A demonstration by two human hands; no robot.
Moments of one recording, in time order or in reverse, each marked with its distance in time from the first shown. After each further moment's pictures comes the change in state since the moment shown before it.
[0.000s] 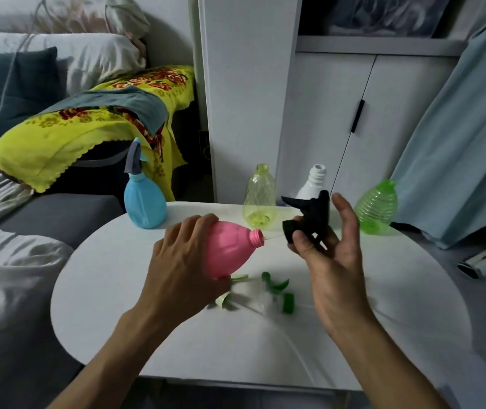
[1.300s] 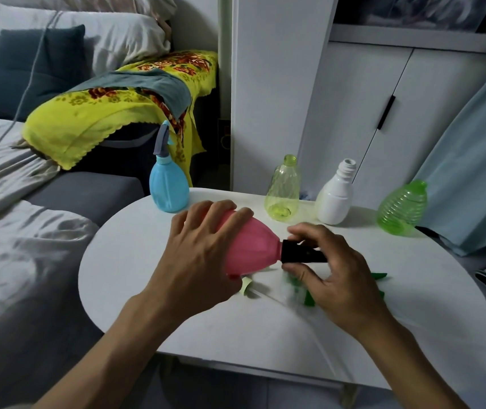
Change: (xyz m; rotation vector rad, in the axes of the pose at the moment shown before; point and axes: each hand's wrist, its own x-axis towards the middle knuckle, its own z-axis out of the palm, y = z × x) left_hand -0.013 -0.008 -0.025 0.135 0.015 0.195; right_hand -0.015 0.003 0.002 -0.992 -0.507 -0.450
